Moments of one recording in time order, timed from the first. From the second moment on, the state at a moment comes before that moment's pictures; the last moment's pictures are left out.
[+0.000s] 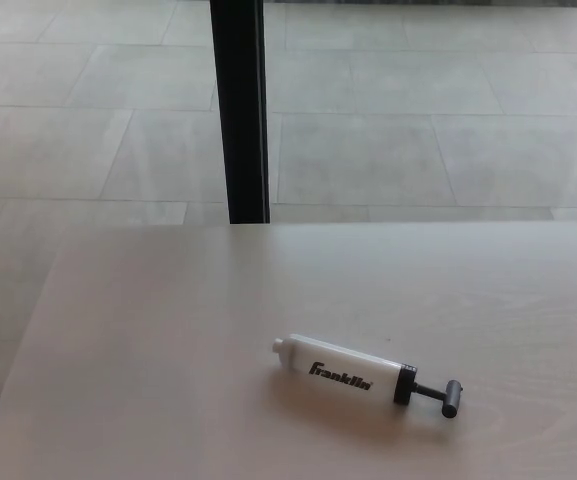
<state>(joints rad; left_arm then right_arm) 0.51 0.60 1.32 1.24 -0.30 0.12 -0.40 0.24 -0.49 -1.00 0.89 0.32 0.06 0.06</state>
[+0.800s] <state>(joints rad) 0.53 0.62 1.14 1.31 -0.46 0.01 -0.37 0.34 -0.52 -0.86 1.01 0.35 -0.14 0.13</state>
